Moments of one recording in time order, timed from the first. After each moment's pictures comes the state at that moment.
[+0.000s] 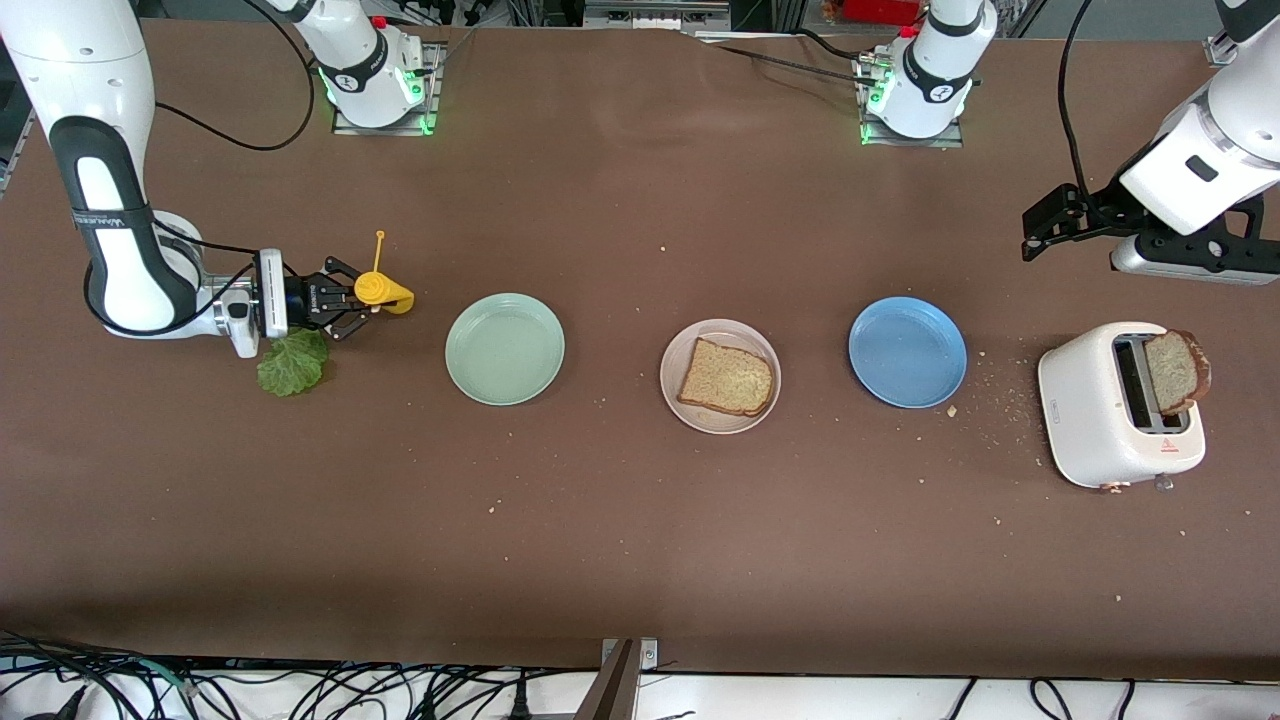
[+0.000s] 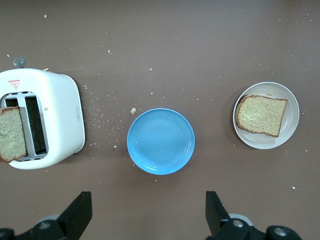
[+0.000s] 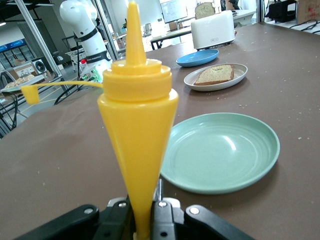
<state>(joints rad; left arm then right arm) 0.10 0.00 -0.21 -1.62 -0.02 1.61 -0.02 -0.01 0.55 -0.23 -2.09 1.08 1.60 -2.47</state>
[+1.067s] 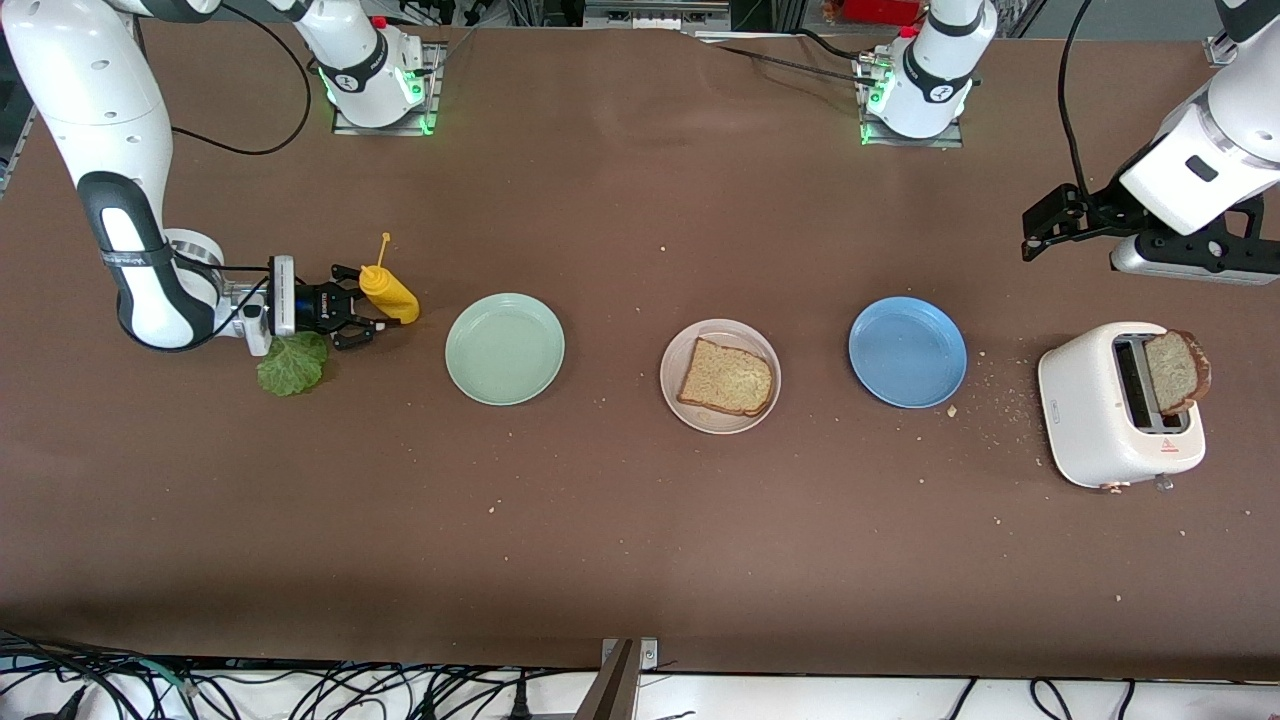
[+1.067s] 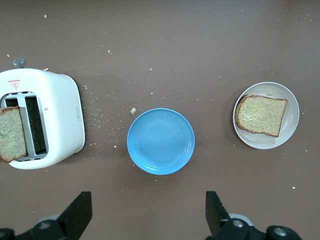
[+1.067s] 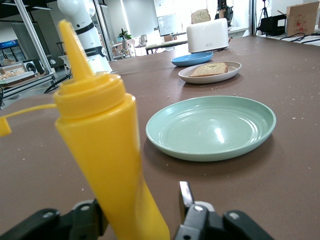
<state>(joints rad) 0.10 0.00 -0.21 -1.62 -0.02 1.61 -0.02 -0.04 0.67 -0.23 -2.06 1.15 1.60 -2.61</state>
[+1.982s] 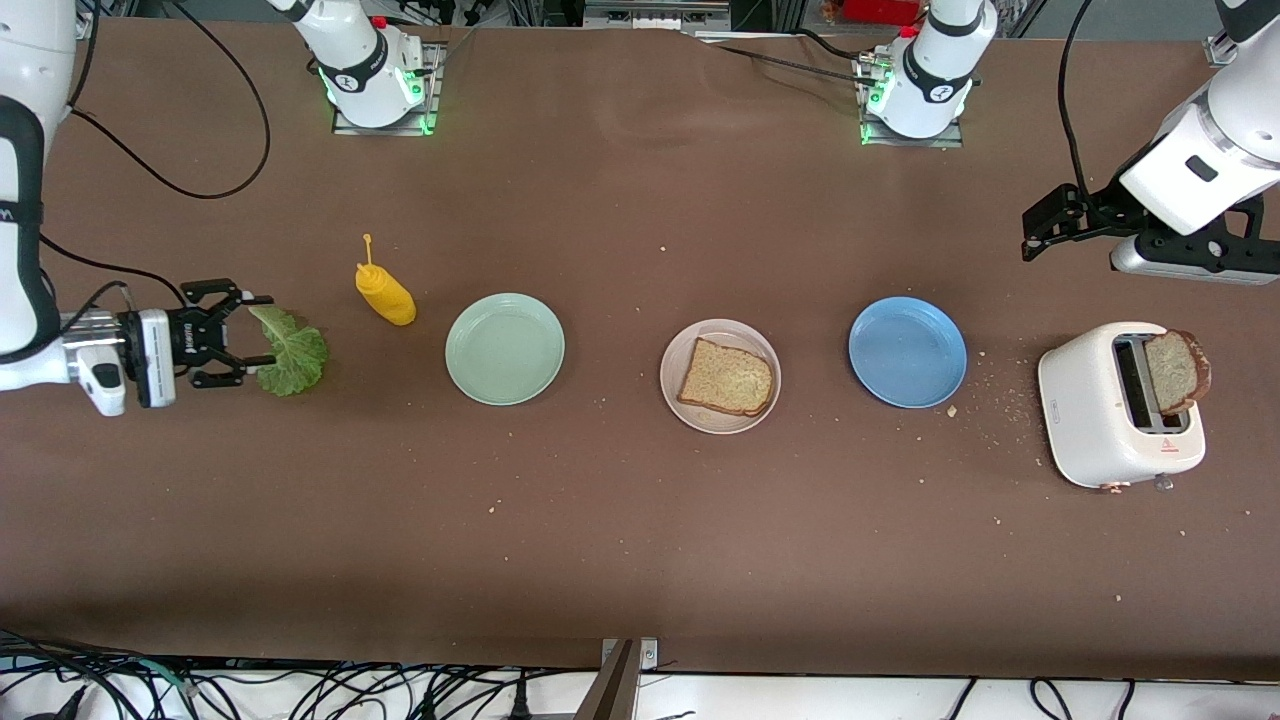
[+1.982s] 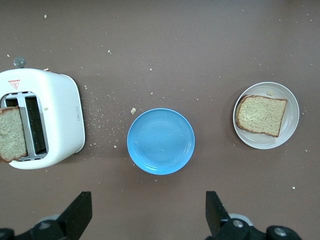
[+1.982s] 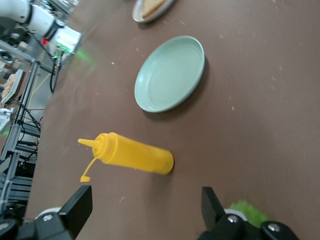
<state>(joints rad) 0.10 0.00 -0.21 -1.62 -0.02 1.61 -0.02 -0.03 0.56 -0.33 -1.57 0.66 1.42 -1.56</state>
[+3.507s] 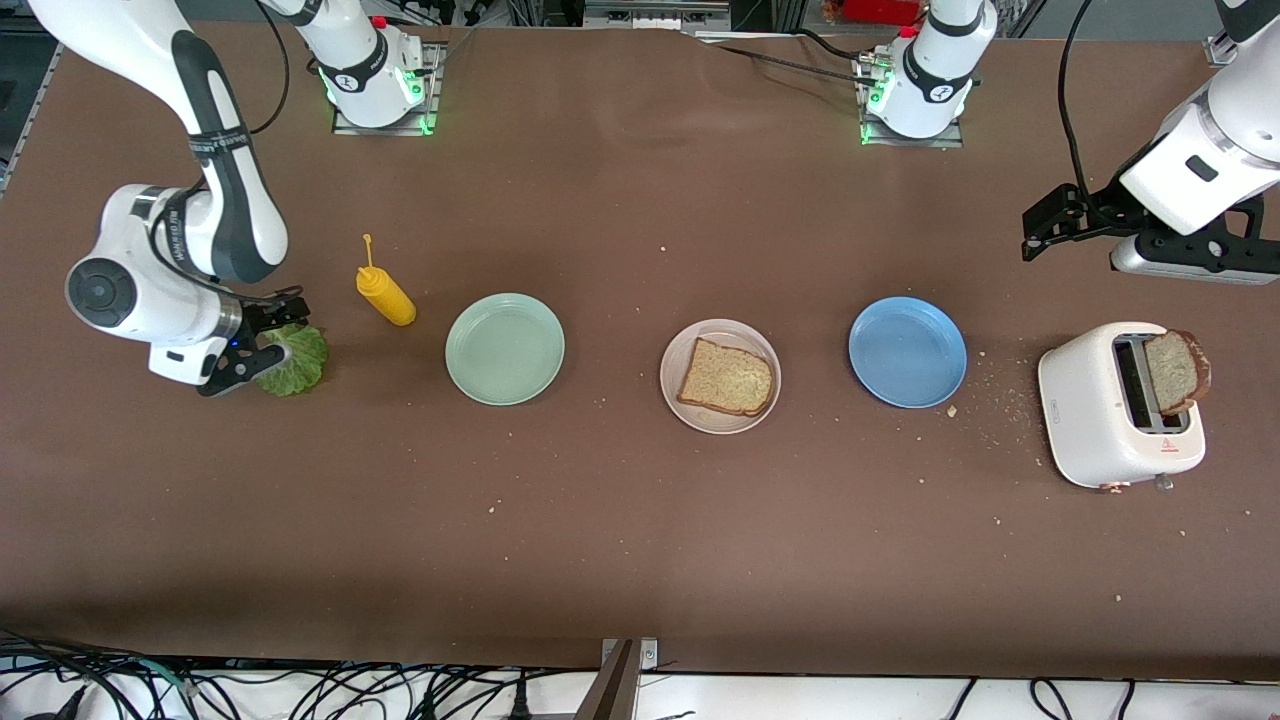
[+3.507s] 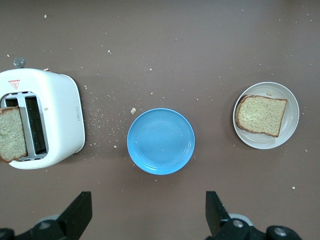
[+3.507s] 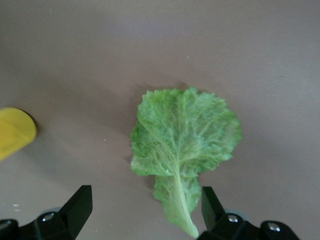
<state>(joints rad) 0.10 0.00 -0.21 -1.62 -0.02 1.61 -0.02 0.26 0.35 -0.32 -2.10 0.02 2.23 -0.63</state>
